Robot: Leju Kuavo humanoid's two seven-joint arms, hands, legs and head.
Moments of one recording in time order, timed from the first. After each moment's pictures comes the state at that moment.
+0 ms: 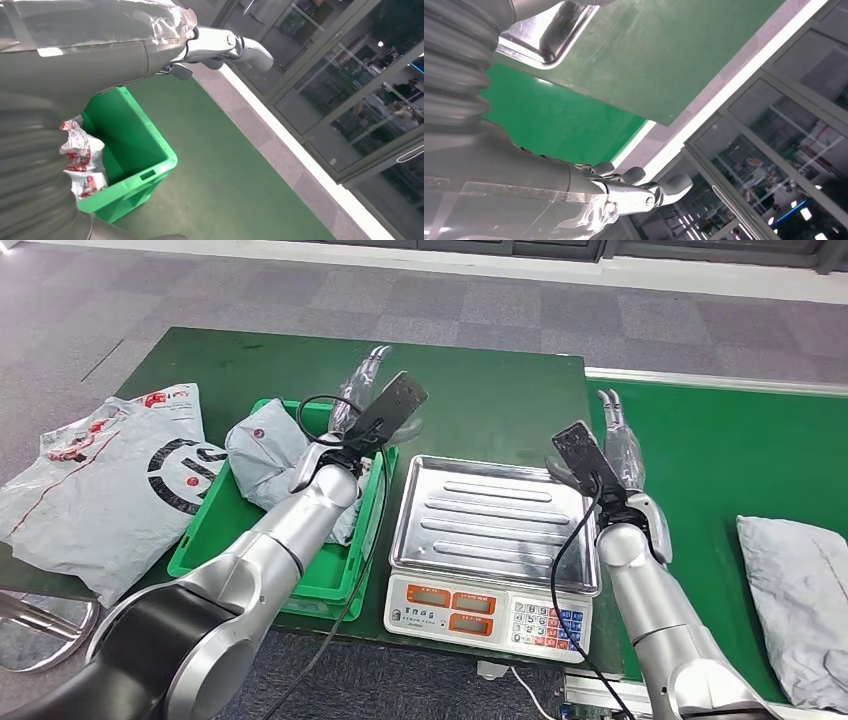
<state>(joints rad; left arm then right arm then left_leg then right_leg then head) -0.98 -0.23 -0.17 -0.42 -0.61 0.32 -0.18 -0.66 0.00 0.20 -0.85 0.46 -0.39 -0.18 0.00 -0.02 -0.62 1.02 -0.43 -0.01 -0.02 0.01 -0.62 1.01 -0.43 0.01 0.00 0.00</state>
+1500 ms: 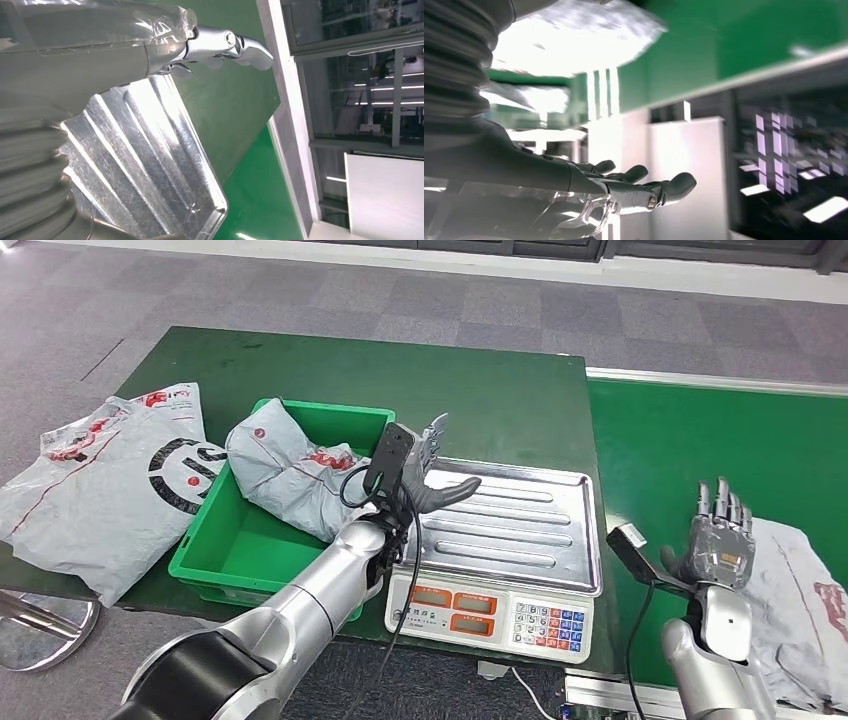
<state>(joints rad) -0.82 -0.33 -0.26 -0.41 0.05 -0.01 -0.43 -0.41 -0.16 -0.11 -0.79 1.27 -0.70 0.00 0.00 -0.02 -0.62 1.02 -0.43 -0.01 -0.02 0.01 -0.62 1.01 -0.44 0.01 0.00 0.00</state>
